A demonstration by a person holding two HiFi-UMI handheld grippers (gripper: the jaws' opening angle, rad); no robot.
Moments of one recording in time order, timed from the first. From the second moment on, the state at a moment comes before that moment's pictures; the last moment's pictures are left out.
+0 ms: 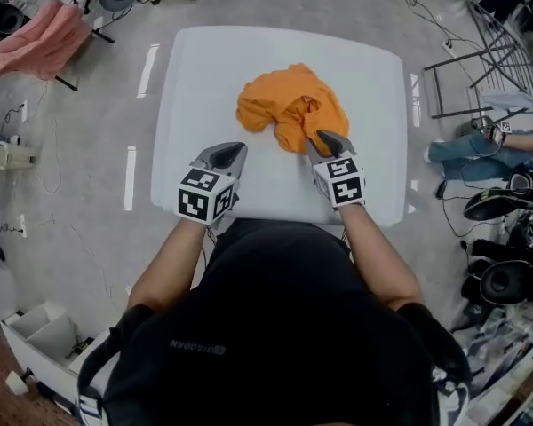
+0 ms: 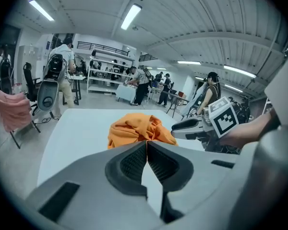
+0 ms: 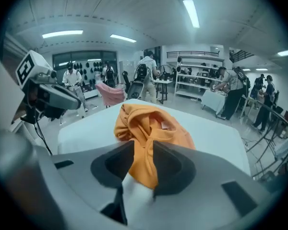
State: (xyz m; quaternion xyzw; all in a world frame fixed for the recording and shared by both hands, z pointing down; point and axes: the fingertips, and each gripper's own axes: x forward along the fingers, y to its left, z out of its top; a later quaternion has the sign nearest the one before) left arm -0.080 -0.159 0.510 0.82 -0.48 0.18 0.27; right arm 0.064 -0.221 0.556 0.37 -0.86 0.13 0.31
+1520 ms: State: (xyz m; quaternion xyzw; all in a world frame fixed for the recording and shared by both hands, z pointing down) left arm -0.007 -0.199 0.522 0.83 -0.39 0.40 -0.02; right arm 0.123 -0.268 0.392 0.42 -0.89 0.01 0.18
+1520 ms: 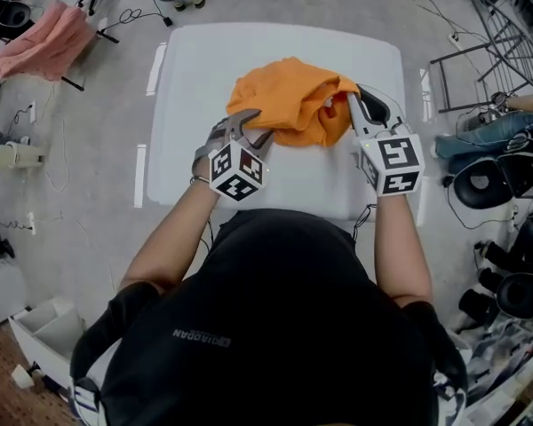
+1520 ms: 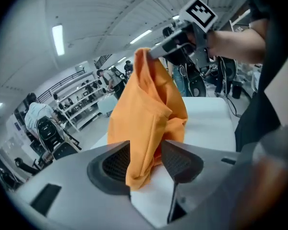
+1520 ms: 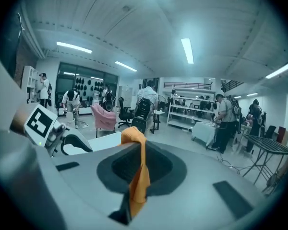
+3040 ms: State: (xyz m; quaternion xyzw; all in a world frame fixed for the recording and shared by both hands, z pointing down) left arm -0.059 -0.217 0.497 0.83 -0.45 0.27 0.20; right arm 0.136 -0.218 0.580 0.31 -0.88 0.23 0.27
